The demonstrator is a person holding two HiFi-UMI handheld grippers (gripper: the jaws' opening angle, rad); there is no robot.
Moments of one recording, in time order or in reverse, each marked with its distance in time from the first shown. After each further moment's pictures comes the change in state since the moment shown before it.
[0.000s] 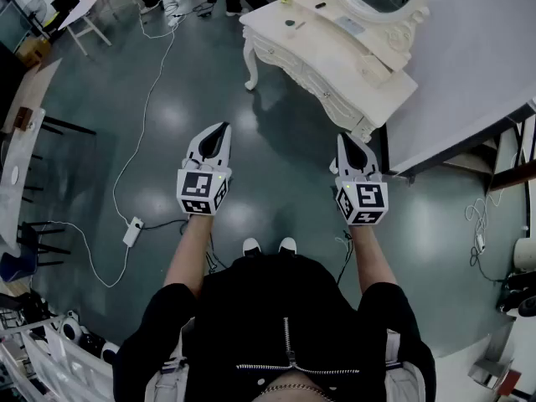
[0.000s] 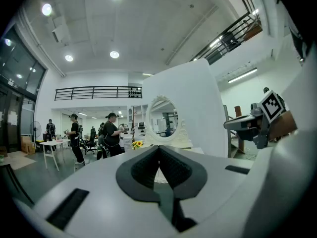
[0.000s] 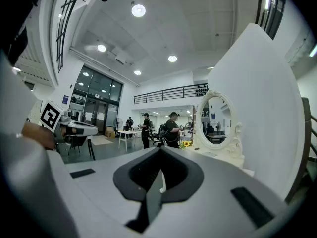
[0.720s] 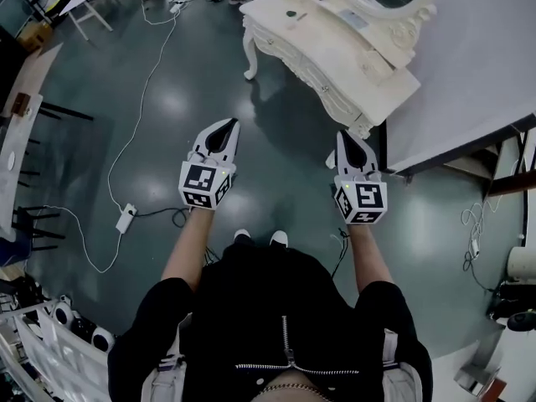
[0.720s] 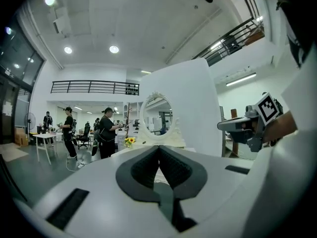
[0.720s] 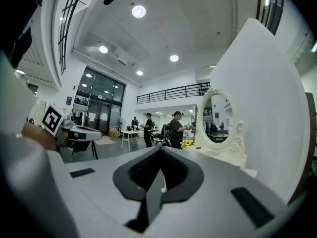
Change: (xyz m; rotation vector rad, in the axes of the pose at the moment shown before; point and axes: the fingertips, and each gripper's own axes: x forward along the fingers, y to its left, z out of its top) left arm 0.036 -0.044 -0.016 -0.048 0.009 -0.056; right arm 0.005 -0.034 -0.012 -0.005 -0.010 0.037
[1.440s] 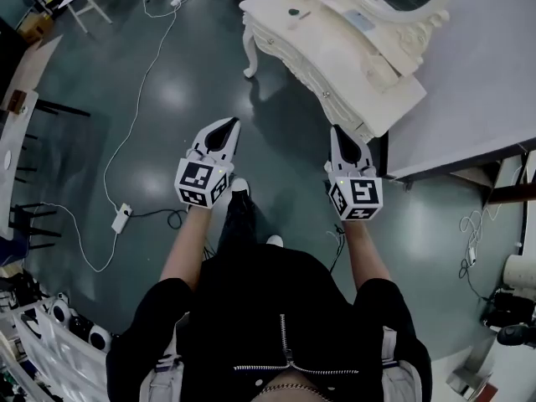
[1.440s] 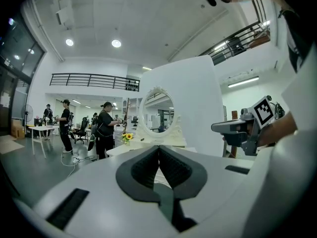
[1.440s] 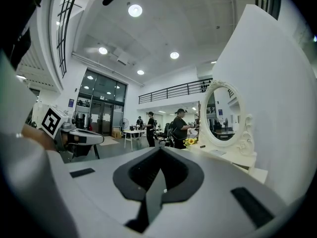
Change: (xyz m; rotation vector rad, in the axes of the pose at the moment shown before) left arm 0.058 0.022 -0.018 -0.047 0.026 -0.029; right arm 0.071 -0.018 -0.013 0.027 0.015 0.052
